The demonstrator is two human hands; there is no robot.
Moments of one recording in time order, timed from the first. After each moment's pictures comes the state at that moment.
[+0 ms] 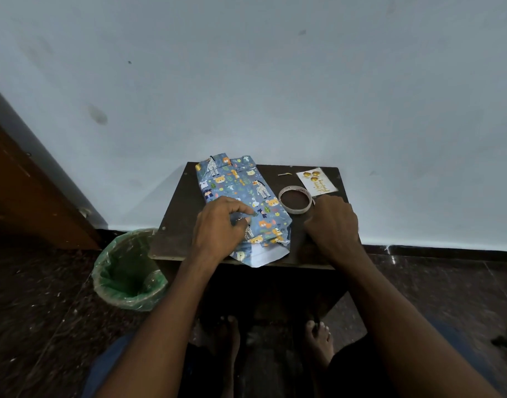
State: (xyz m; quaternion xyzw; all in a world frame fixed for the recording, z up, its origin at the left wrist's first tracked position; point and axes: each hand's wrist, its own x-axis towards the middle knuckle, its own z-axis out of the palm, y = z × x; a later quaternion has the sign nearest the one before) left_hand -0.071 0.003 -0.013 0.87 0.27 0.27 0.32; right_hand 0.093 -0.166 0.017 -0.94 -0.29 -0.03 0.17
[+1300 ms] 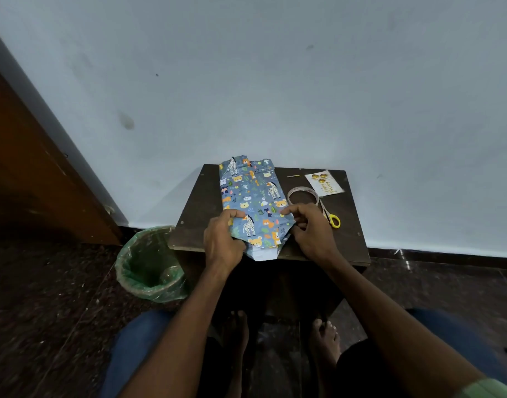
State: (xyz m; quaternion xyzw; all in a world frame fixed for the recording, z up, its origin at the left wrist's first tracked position) left_hand -0.100 -0.024 -0.036 0.78 0.41 0.26 0.38; right_hand 0.072 -0.163 -0.036 -0.75 -0.42 0.09 0.50
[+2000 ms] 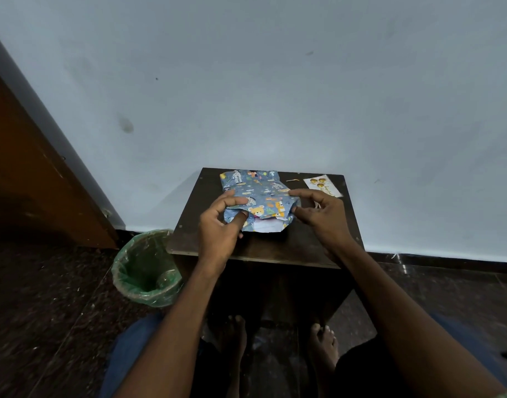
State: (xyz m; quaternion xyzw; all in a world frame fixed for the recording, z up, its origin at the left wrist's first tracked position) left_hand -0.094 -0.028 0.004 0.64 0.29 0.43 0.56; right_hand 0.081 -0.164 0.013 -0.64 -0.33 0.18 0.68
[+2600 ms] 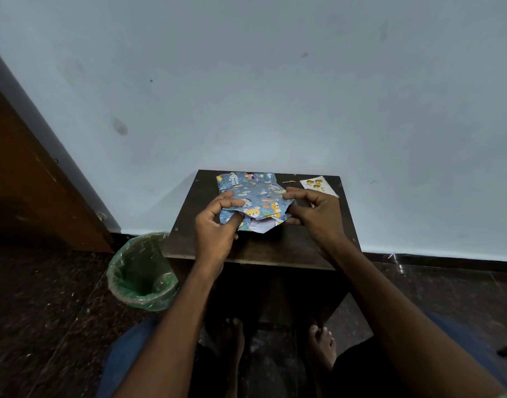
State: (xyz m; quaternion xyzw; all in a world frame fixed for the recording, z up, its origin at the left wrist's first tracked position) left_hand -0.090 -0.027 0.009 0.61 0.29 0.44 0.59; right_hand 0.078 -0.154 0.018 -0.61 -0.28 0.22 0.71
